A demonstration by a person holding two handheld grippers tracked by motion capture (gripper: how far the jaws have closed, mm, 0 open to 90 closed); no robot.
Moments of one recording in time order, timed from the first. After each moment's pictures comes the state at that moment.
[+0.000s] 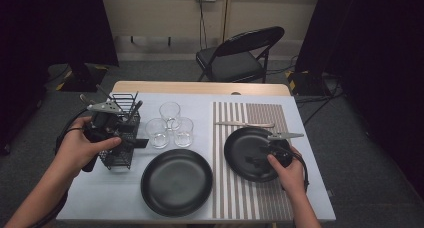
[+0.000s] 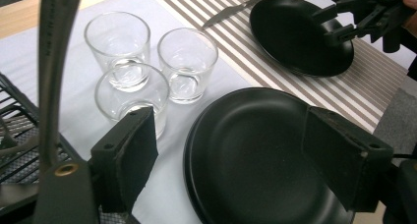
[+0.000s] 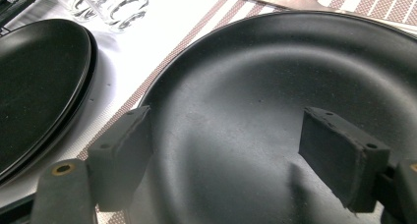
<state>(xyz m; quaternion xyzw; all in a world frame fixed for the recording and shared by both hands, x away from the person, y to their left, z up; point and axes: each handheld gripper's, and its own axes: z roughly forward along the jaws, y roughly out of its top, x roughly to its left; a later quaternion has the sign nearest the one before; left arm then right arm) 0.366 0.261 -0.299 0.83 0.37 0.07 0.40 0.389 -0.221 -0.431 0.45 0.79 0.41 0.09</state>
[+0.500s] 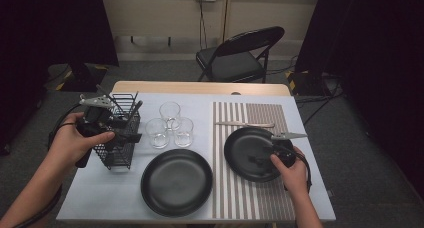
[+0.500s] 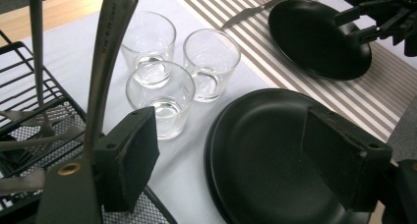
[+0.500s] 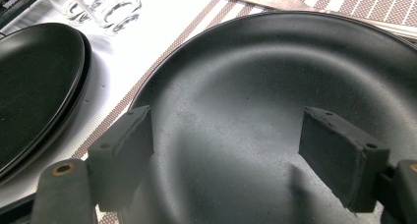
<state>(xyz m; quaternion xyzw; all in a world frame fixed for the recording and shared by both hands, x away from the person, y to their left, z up) 0.374 0.276 -0.294 0.83 0.39 0.09 0.39 0.388 -0.229 -0.430 0.46 0.78 0.41 0.09</state>
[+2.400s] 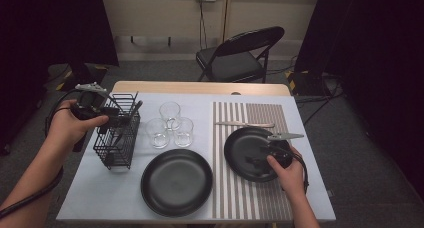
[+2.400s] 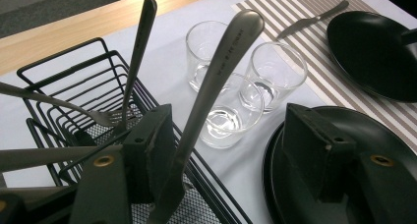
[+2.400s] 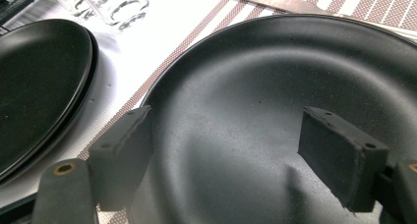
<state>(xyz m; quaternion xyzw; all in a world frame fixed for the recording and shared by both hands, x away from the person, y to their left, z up) 0.414 0.303 -0.294 0.81 0.44 0.12 0.37 0.386 -0.219 -0.429 0.45 0.79 0.41 0.10</state>
